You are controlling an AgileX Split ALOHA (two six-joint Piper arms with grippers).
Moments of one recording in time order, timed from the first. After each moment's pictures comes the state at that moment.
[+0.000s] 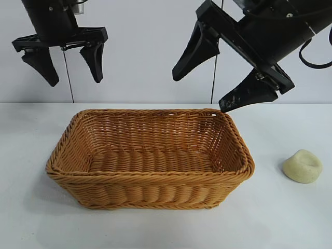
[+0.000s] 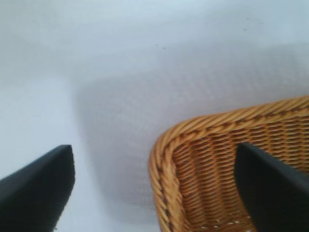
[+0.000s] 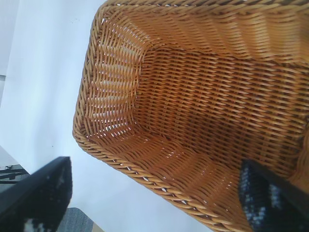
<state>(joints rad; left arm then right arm) -0.18 2.15 -1.97 -0.07 1.21 -0.07 0.28 1.61 -1.07 0.83 0.70 -0.33</state>
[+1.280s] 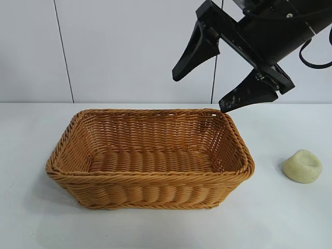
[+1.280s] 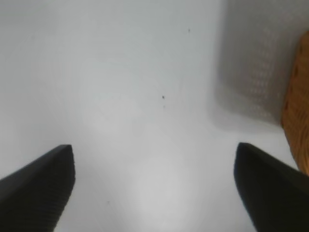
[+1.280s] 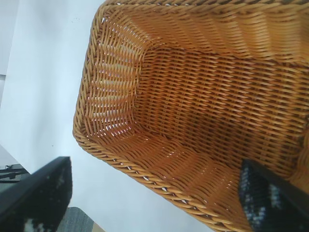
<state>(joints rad) 0.05 1.30 -1.06 -0.11 1.21 0.03 0.28 1.61 -1.07 0.83 0.70 -0.33</state>
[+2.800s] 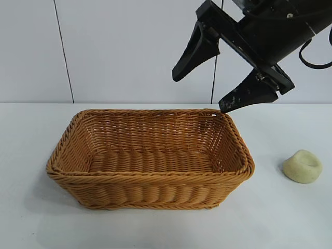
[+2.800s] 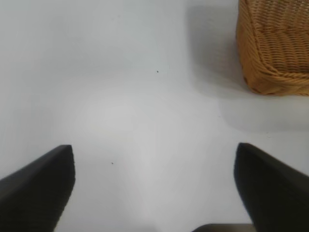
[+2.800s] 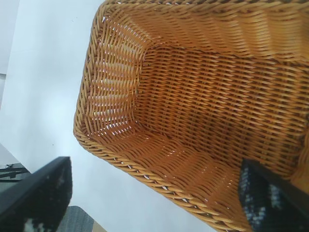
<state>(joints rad) 0.03 0.03 -0.49 -0.09 1.07 0.03 0.28 1.61 -1.07 0.83 0.71 -0.33</state>
